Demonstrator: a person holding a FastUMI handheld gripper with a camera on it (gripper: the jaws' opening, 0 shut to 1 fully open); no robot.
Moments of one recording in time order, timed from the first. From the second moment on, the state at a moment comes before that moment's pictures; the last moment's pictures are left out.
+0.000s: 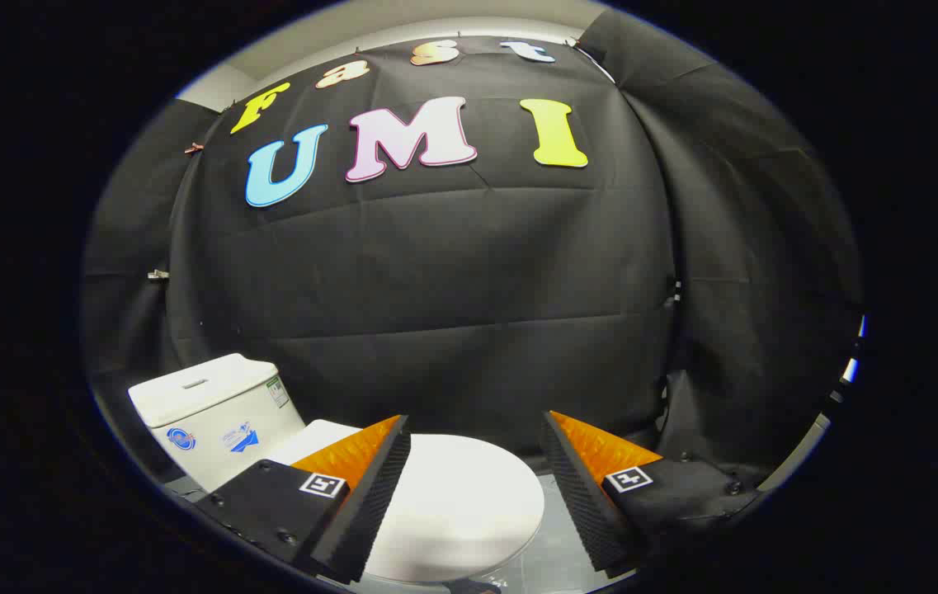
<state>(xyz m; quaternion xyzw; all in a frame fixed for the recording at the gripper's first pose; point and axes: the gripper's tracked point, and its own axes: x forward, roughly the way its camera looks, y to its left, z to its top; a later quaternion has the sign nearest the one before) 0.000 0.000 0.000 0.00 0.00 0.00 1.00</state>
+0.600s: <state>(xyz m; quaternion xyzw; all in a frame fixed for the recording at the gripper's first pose) 0.000 0.001 0.002 0.00 0.00 0.00 1.00</state>
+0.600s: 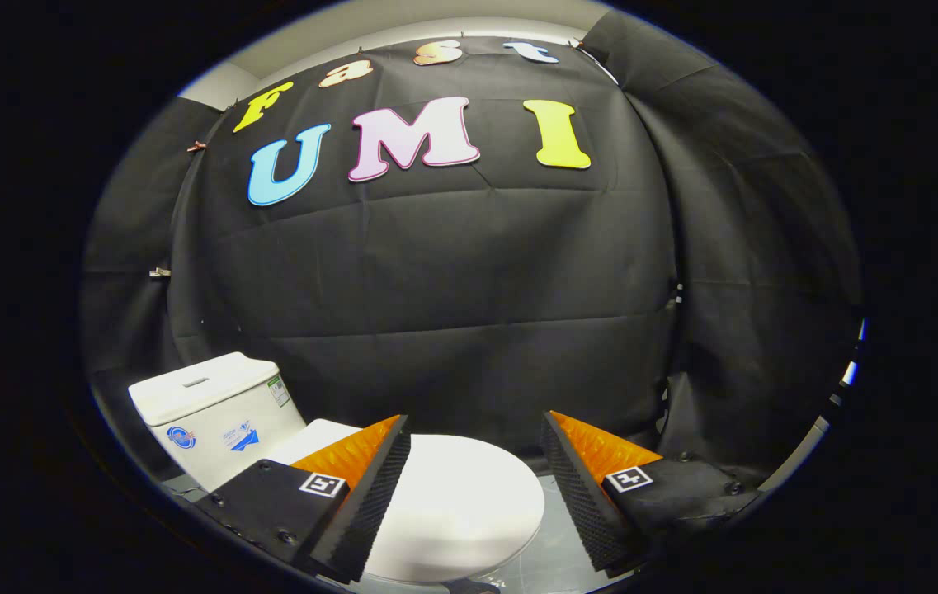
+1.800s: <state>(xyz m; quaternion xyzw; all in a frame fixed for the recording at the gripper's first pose) -0.001 0.000 0.005 0.00 -0.01 0.00 1.00</state>
